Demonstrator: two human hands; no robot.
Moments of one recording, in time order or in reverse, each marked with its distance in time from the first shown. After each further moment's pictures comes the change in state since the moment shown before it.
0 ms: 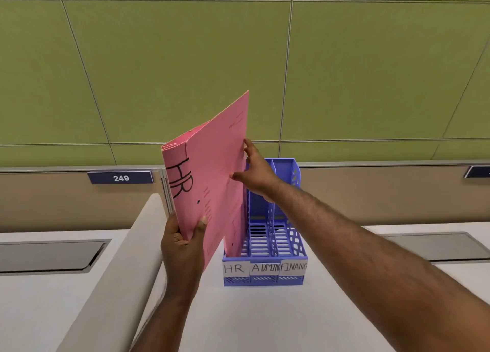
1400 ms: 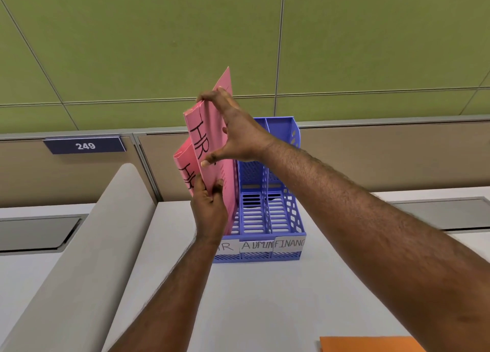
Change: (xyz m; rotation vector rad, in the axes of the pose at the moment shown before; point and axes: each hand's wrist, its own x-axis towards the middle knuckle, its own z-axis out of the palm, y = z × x) left_hand 0.037 -0.105 0.110 0.011 -0.092 -0.118; right_hand 0.035 0.023 -0.014 -0.356 -0.167 -0.299
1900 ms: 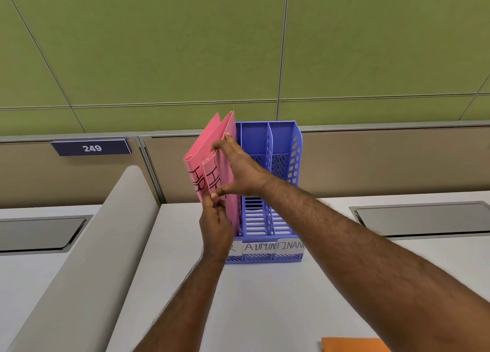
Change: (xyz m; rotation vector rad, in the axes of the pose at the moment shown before) left_hand -0.027 -0.023 -0.006 0.167 -0.013 -0.044; right_hand -0.020 0.046 0.060 -0.100 -0.107 0.085
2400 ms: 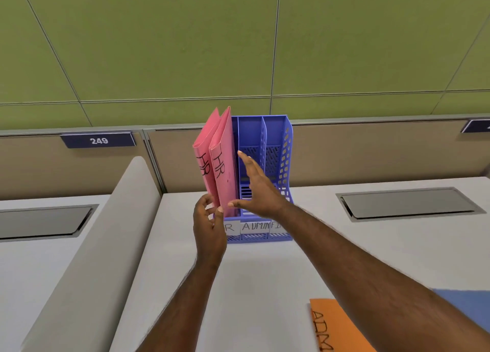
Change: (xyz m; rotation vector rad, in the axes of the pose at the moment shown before) left_hand -0.058 0.013 -0.044 -0.065 0.009 -0.065; right_hand -0.094 0.005 0.029 0.177 0.099 0.170
